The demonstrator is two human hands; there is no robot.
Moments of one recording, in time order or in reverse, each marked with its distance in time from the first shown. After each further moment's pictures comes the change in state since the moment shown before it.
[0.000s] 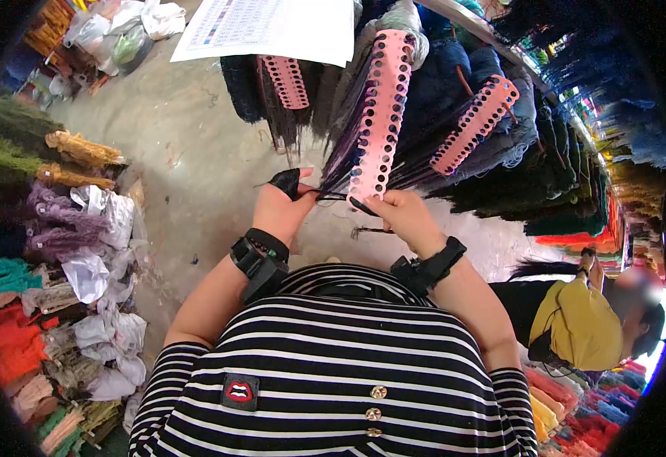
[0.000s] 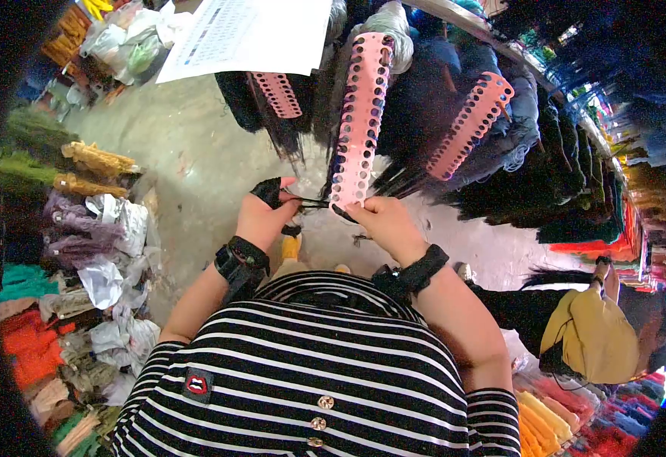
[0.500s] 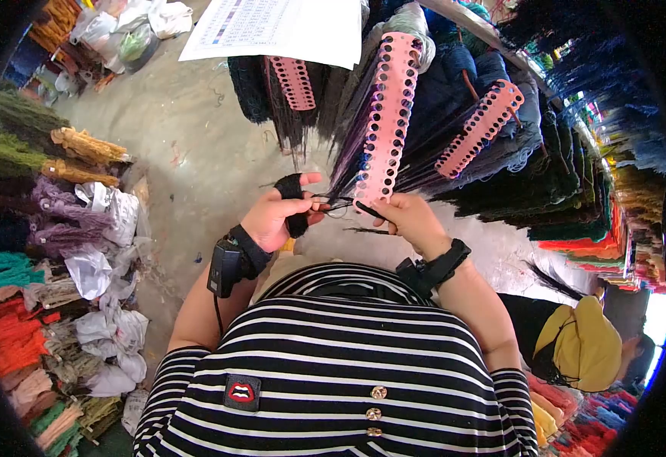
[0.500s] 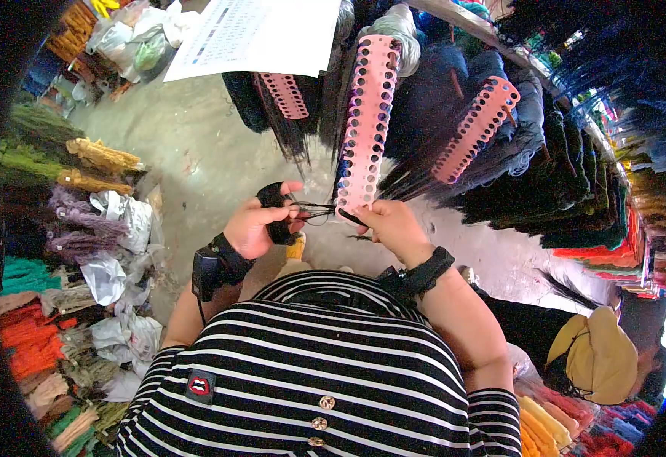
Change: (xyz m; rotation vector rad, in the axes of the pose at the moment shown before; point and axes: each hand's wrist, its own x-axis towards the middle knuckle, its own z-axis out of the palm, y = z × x) left_hand -0.006 0.005 -0.030 -0.918 -0.399 -0.341; right_hand 0.000 -0.001 -0.003 0.176 -0.127 0.058
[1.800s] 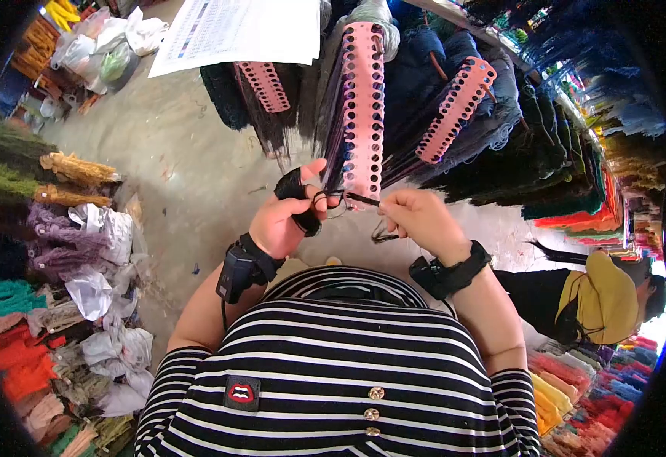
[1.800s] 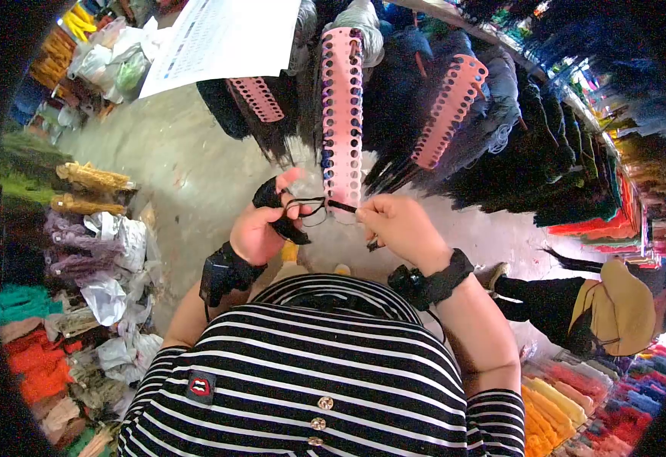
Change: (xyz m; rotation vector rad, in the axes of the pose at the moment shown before) left_hand 0.011 -0.025 0.034 -0.064 -0.227 0.132; right_hand -0.060 -0.025 -0.029 -0.048 0.015 -0.056
